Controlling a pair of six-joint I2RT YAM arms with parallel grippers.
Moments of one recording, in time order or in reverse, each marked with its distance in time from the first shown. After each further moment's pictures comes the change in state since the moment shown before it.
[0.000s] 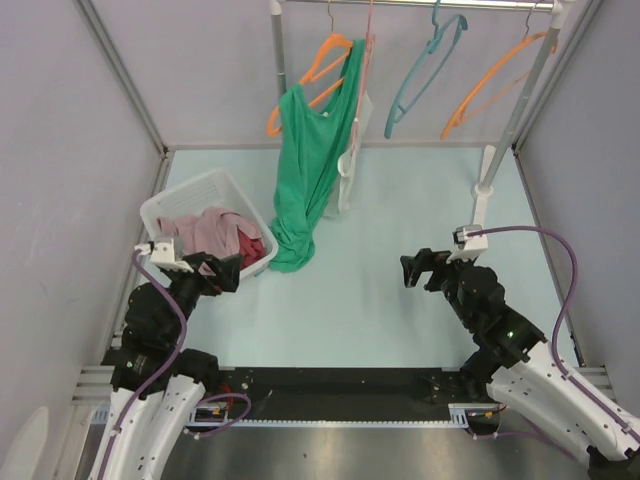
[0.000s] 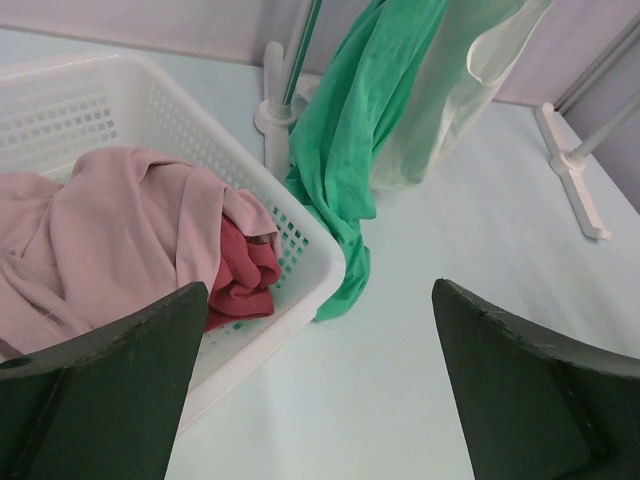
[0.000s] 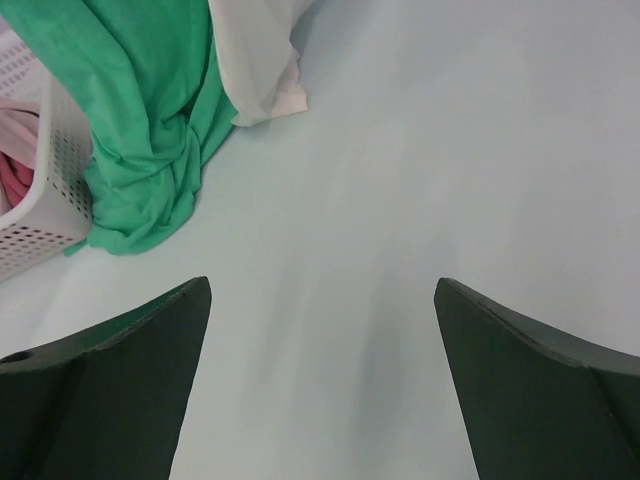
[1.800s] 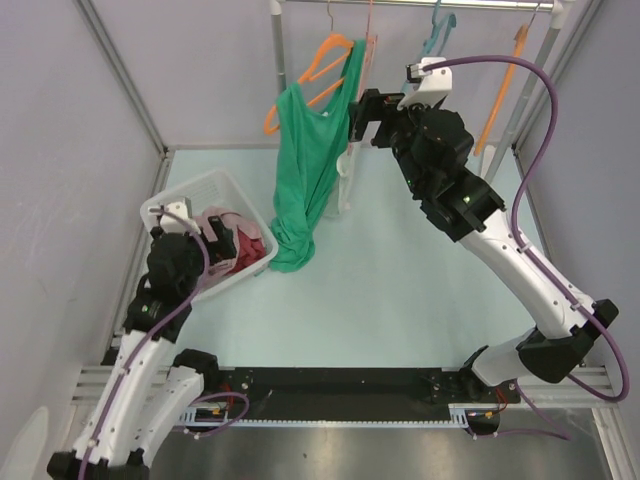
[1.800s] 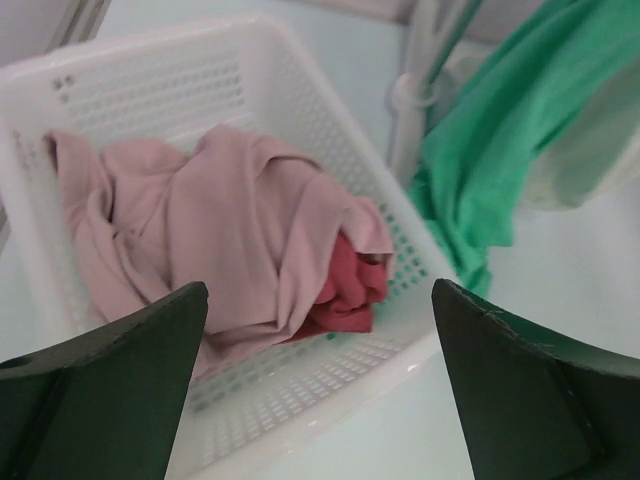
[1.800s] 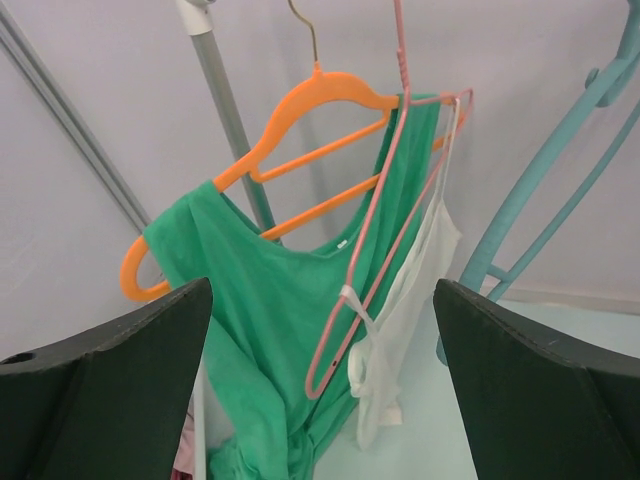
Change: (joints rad) left arm 0.031 0.346 0.098 0.065 -0.212 0.050; right arm 0.031 0.921 1.242 0.047 0.075 -0.221
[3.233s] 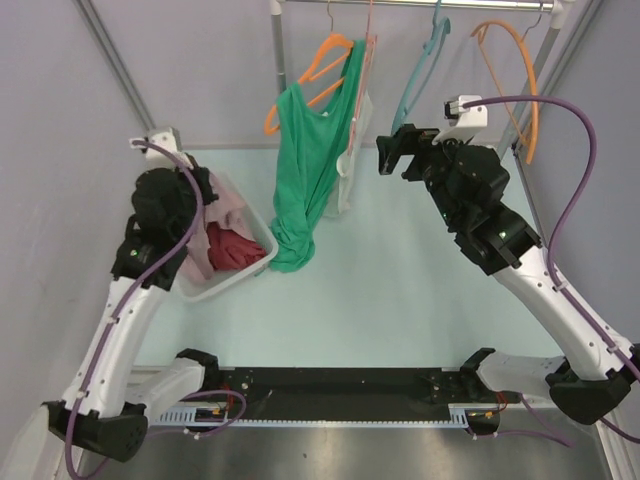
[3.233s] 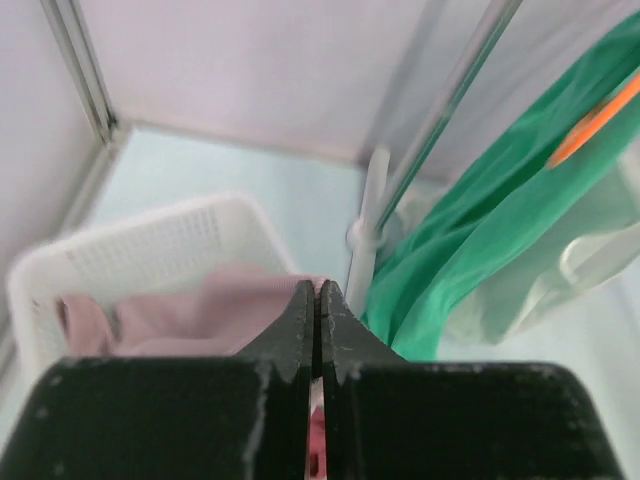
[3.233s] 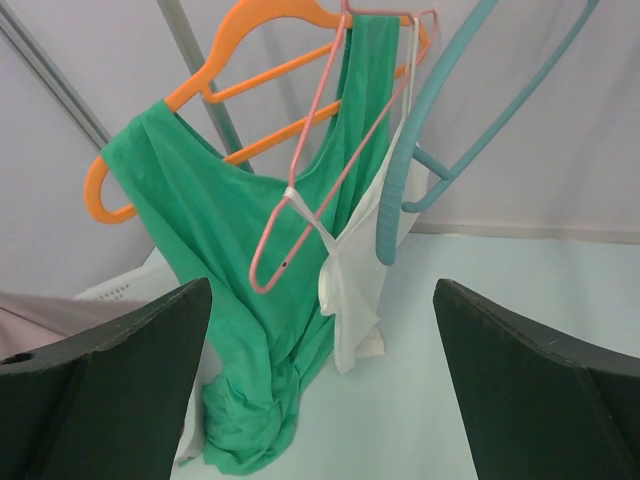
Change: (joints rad) left arm -0.038 0.384 0.453 0.026 -0.080 0.005; right arm -0.060 -0.251 -0.287 -0.048 -0.070 0.090
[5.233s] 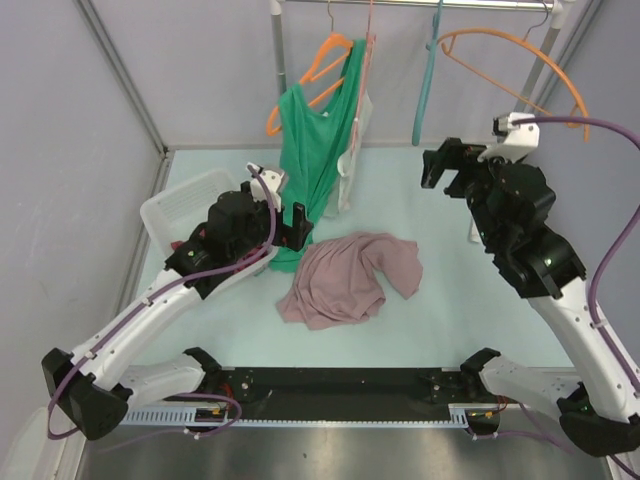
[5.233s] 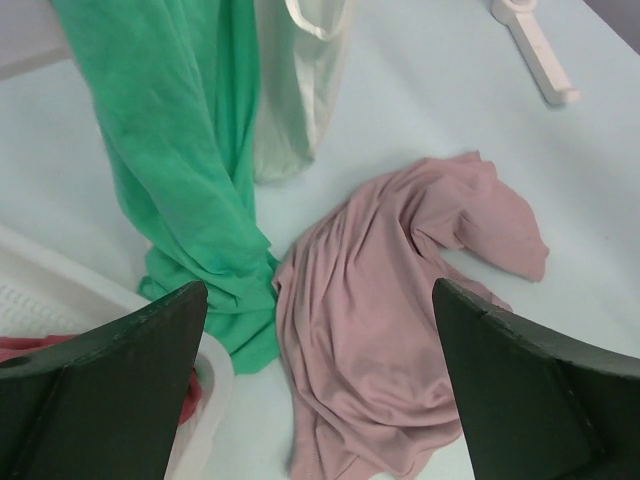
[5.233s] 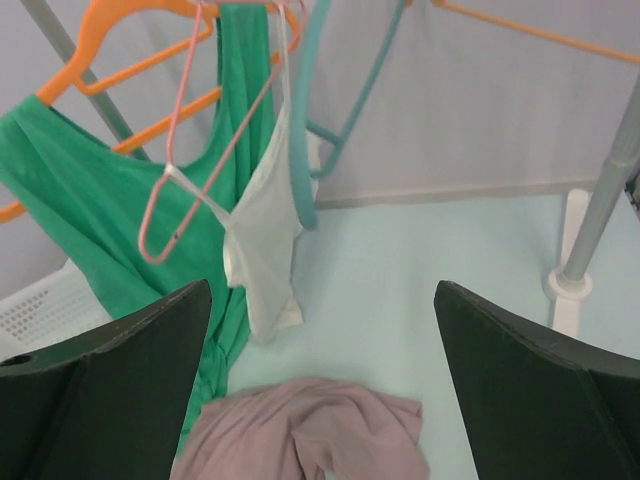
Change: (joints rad) left arm -0.376 0.076 -0.109 0.031 0.233 0.125; right arm -0.102 -0.214 -0.081 -0.206 0.072 0.000
